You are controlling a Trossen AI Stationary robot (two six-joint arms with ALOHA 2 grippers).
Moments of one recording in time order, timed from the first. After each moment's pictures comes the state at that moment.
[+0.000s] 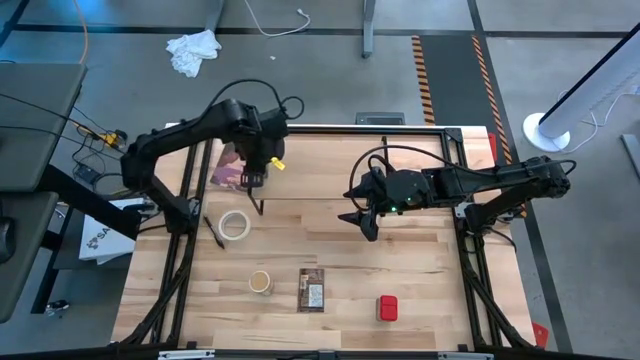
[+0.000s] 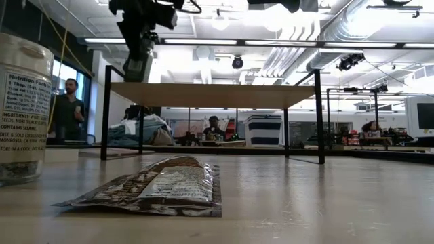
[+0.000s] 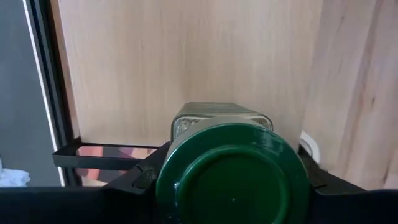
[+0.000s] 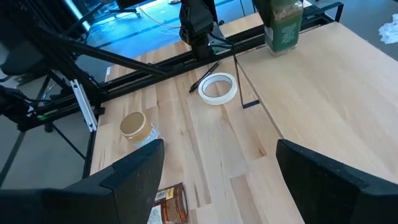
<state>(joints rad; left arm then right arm) 0.39 1.61 1.69 -1.54 -0.08 0.38 0.16 1.35 1.27 -0.43 0.18 0.40</state>
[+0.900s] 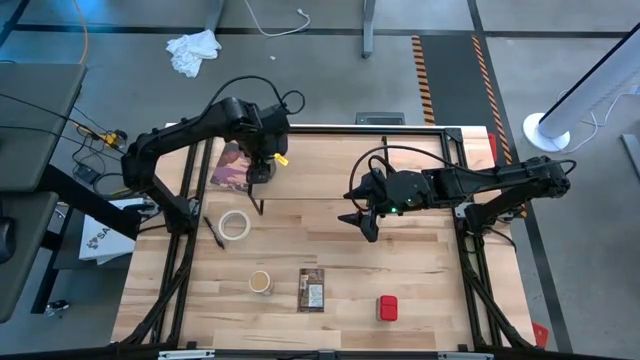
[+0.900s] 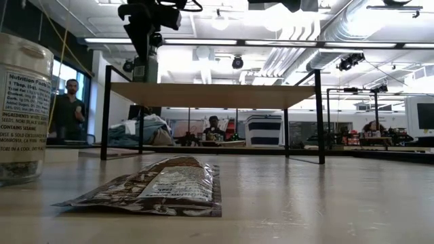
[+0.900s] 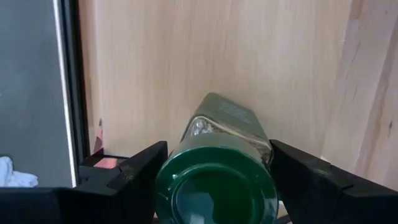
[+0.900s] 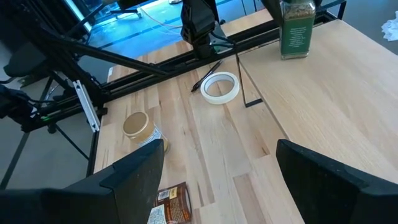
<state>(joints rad) 0.41 1.61 1.69 -1.47 -0.10 0.37 0.16 1.35 1.27 -0.43 0.18 0.41</state>
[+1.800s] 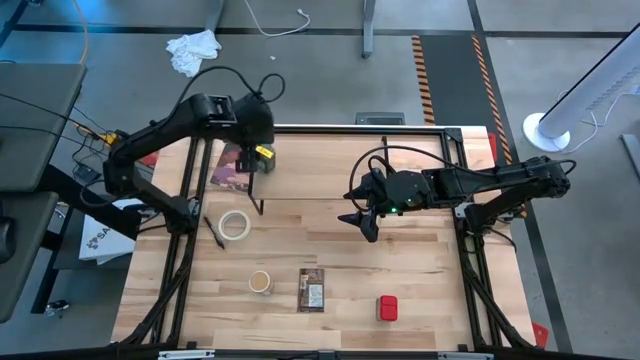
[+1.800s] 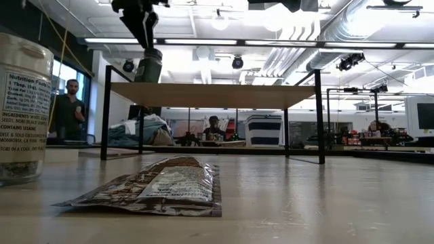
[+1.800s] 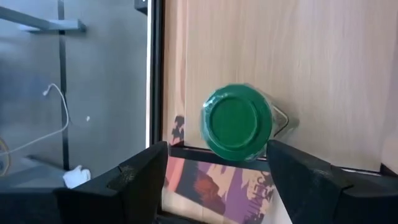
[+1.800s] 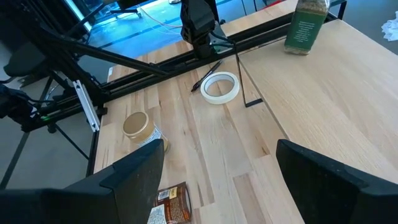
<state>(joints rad) 0.41 1.47 1.69 -1.38 -0.27 0.48 0.16 1.35 1.27 -0.43 0.18 0.41</state>
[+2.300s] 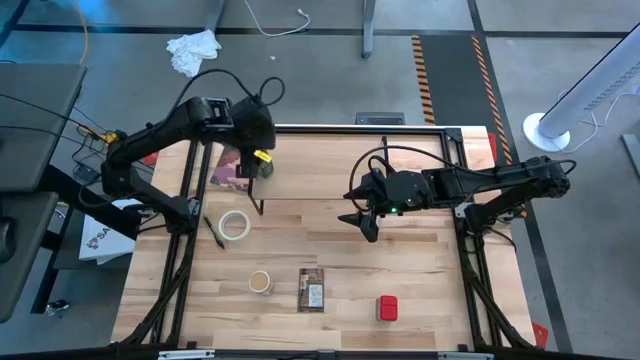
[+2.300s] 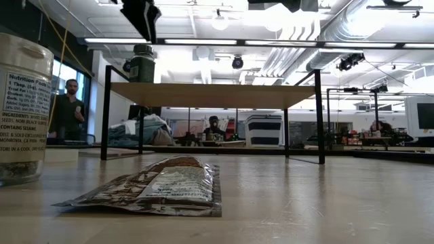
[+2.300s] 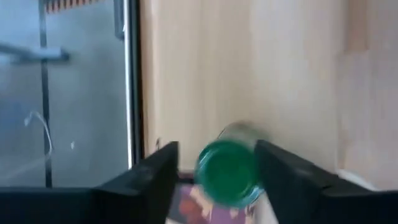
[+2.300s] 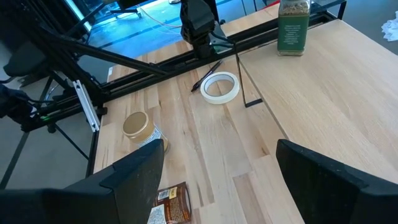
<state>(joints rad) 0.35 1.45 1.69 -1.35 -0.19 0.48 0.16 1.35 1.27 -0.43 0.18 0.41</state>
